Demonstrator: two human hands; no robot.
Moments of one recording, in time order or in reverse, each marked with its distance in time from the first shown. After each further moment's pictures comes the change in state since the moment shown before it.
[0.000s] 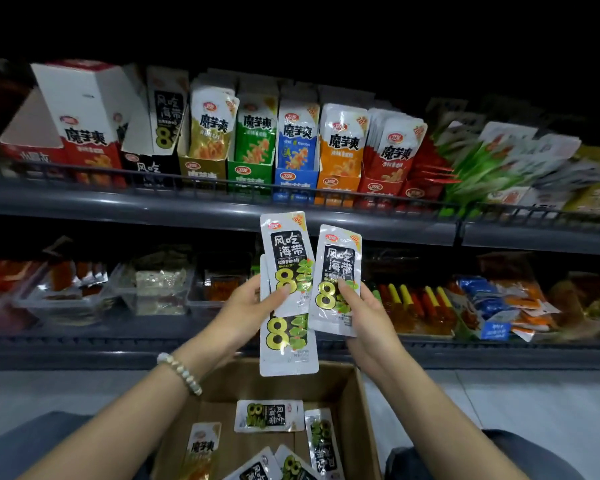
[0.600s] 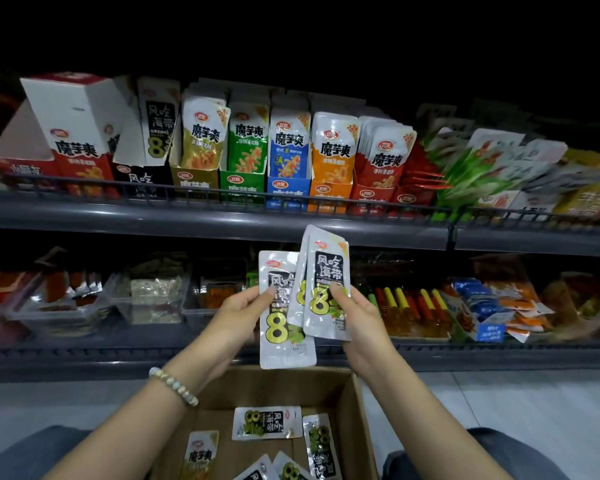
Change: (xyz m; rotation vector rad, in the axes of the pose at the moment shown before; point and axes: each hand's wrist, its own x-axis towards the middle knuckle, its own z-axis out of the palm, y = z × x) left_hand 0.002 0.000 0.002 -0.054 0.043 -0.100; right_hand 0.009 -0.001 0.001 0.033 0.063 0.063
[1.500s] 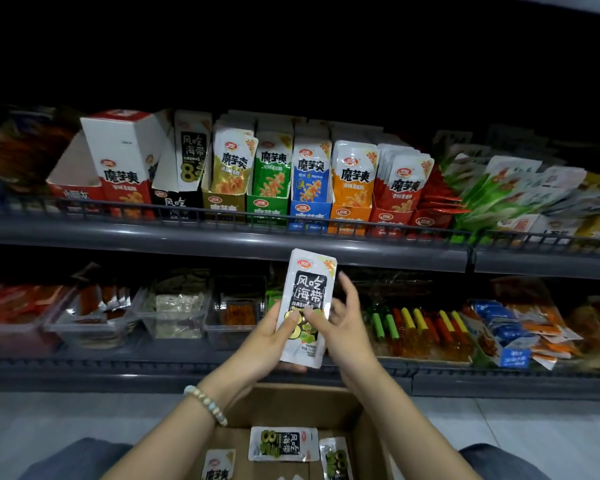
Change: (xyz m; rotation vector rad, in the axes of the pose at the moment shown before) left_hand -0.008 0.002 0.003 0.015 -0.091 0.083; right_hand -0.002 0.009 0.039 -0.297 -0.182 -0.310
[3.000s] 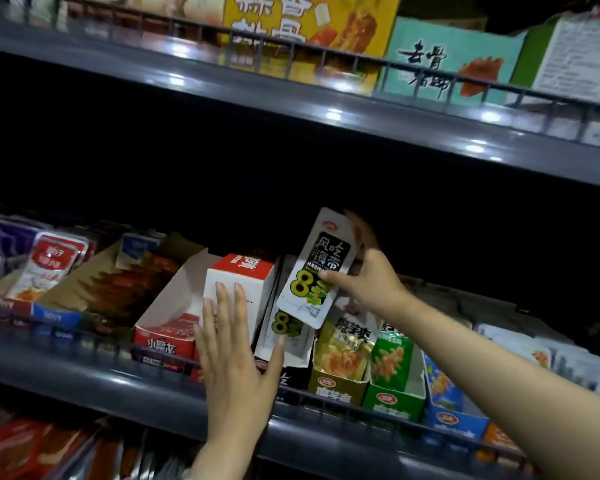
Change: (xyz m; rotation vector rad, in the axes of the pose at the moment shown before) left_hand 0.116 0.091 -0.208 0.807 1.040 0.618; right_hand 0.244 -0.195 0.166 -0.594 -0.247 -0.633
